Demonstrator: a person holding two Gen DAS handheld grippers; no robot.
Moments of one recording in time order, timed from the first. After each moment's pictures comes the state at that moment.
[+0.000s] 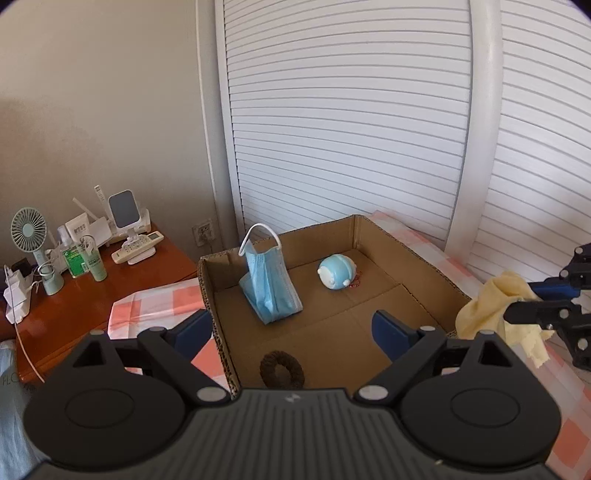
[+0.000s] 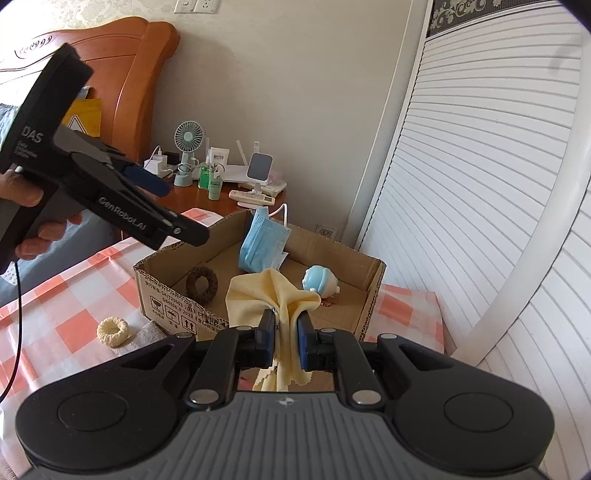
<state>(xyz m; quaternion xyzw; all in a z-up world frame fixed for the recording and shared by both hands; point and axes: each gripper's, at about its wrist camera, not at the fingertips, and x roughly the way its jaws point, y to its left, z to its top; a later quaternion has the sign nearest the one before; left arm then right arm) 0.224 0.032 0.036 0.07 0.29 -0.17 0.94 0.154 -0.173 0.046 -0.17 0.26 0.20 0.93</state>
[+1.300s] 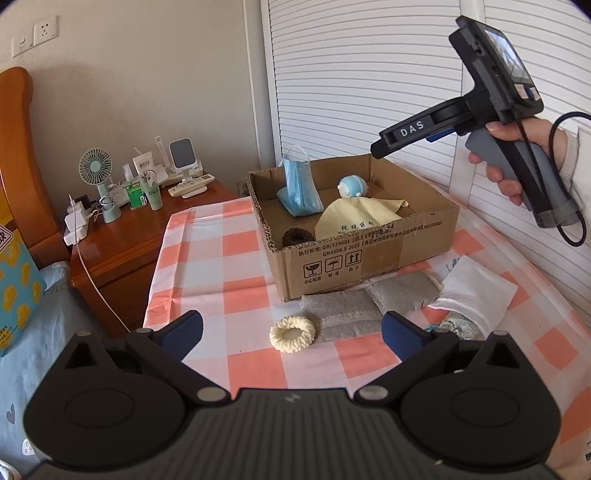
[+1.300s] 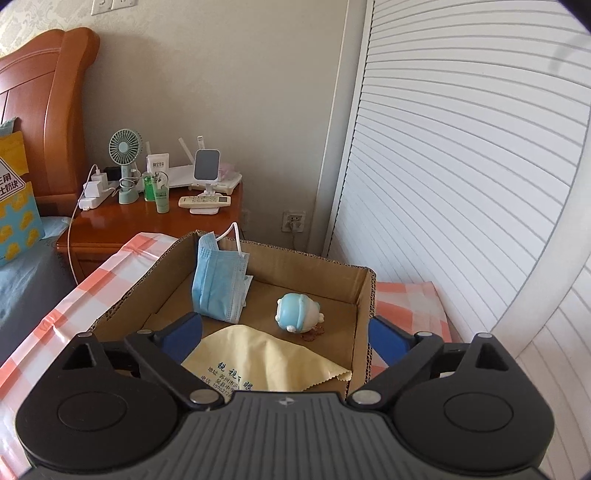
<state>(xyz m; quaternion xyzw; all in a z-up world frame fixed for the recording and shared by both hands) 0.082 0.061 0.009 0.07 0.32 -0.09 0.94 0.256 -0.144 0.047 -0.10 0.30 0.12 0.94</state>
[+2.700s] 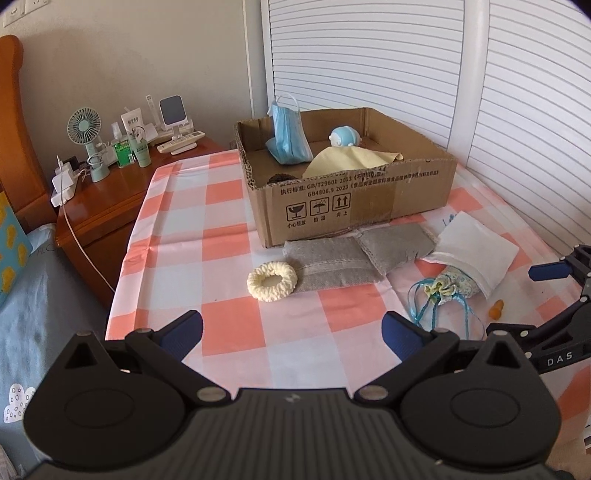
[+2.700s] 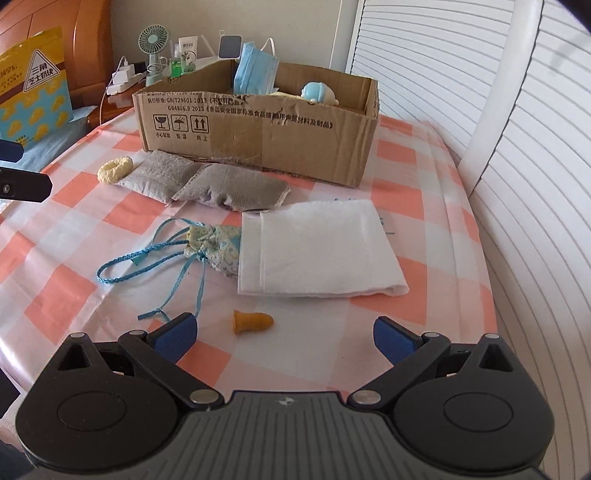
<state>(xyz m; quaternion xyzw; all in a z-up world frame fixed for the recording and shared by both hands) 0.082 0.050 -0.027 0.06 0.38 -0.09 0.92 0.069 -0.185 -0.071 -0.12 0.42 0.11 0.89</state>
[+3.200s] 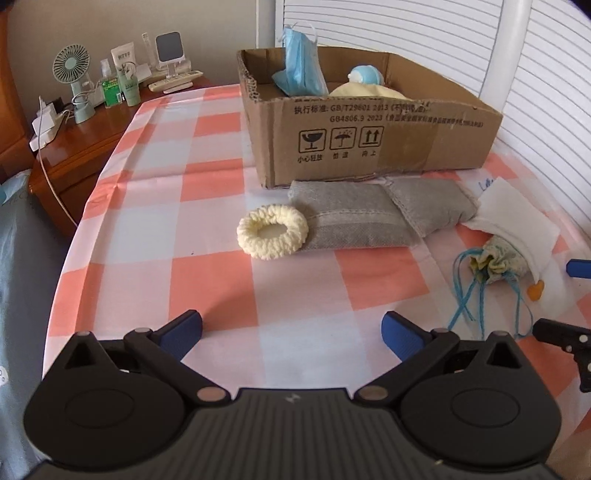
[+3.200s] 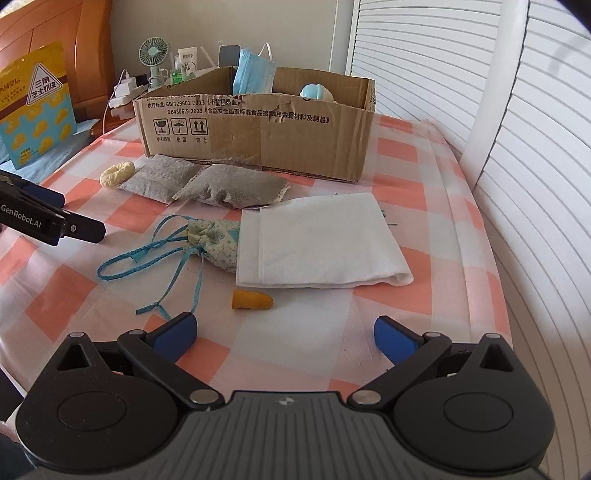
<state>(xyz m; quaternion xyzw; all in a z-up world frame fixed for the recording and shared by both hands) 0.122 0.056 -0.085 0.03 0.44 -0.09 0.89 0.065 -0.195 -0.077 -0.10 0.40 0.13 0.90</state>
